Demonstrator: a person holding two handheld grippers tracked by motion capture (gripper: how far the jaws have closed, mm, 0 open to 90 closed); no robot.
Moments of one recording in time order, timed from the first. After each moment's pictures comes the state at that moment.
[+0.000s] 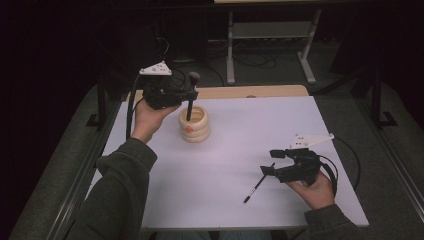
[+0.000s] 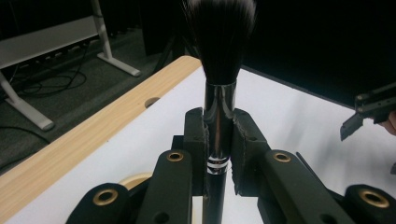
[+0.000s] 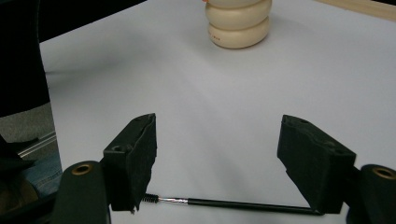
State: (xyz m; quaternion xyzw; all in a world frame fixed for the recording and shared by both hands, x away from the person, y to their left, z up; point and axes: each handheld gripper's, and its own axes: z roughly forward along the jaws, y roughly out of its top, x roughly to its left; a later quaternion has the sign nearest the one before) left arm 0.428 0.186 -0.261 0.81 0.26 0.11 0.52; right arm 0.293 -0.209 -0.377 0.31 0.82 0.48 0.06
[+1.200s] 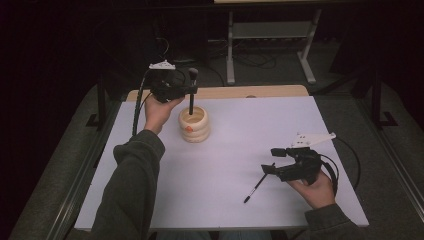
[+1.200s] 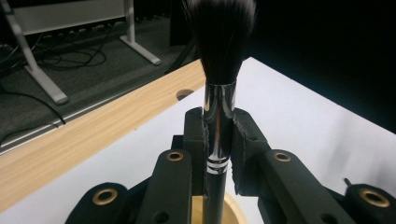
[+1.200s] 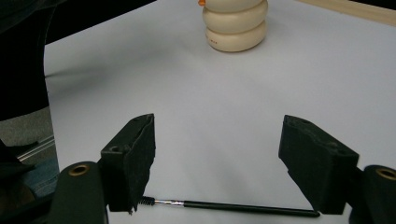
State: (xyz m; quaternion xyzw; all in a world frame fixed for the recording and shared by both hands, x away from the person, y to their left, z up) left arm 0.484 0.186 -0.301 0.78 0.33 0.10 0.51; right arm 0.295 -0.212 -0.377 0.31 0.82 0.48 0.06
